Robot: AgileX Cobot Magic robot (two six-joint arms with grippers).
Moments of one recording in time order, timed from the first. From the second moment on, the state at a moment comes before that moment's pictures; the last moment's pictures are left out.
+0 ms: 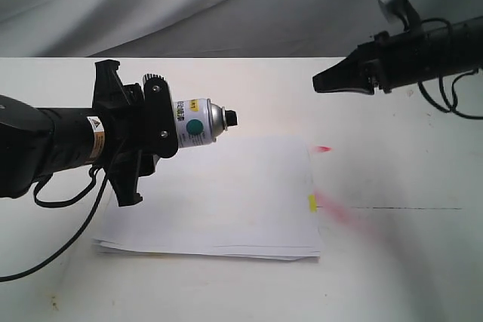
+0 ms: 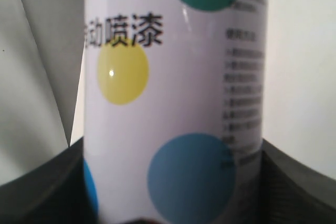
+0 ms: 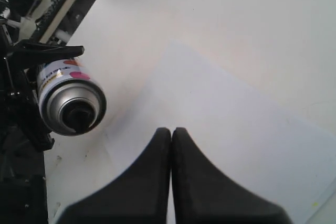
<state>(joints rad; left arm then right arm) -0.56 1.60 -0.77 1.73 0.16 -0.70 -0.04 2.05 -1.36 1.28 1.21 -1.22</state>
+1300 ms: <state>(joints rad) -0.56 1.60 -0.77 1.73 0.15 -0.71 0.20 2.09 -1.31 1.43 1.21 -1.38</state>
